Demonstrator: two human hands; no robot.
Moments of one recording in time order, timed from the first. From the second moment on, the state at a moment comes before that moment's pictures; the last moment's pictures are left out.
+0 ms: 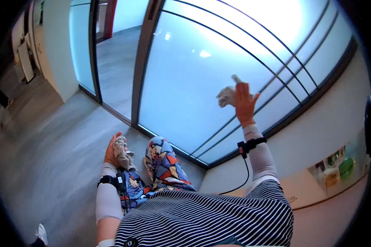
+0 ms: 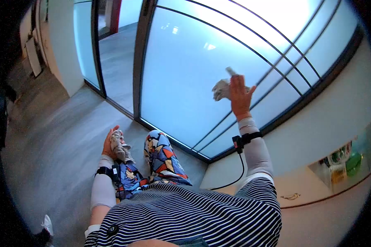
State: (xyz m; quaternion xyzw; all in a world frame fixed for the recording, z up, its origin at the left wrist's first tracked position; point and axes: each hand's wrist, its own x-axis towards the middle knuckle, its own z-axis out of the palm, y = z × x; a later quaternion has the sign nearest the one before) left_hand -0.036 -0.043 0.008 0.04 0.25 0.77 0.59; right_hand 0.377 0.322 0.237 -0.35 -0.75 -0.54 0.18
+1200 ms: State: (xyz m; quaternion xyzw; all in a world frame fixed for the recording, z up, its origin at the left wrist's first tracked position) left_hand -0.036 -0.050 0.009 0.07 0.34 0.73 0.58; right_hand 0.473 0.318 0.134 -0.38 -0.76 -0.50 0.17
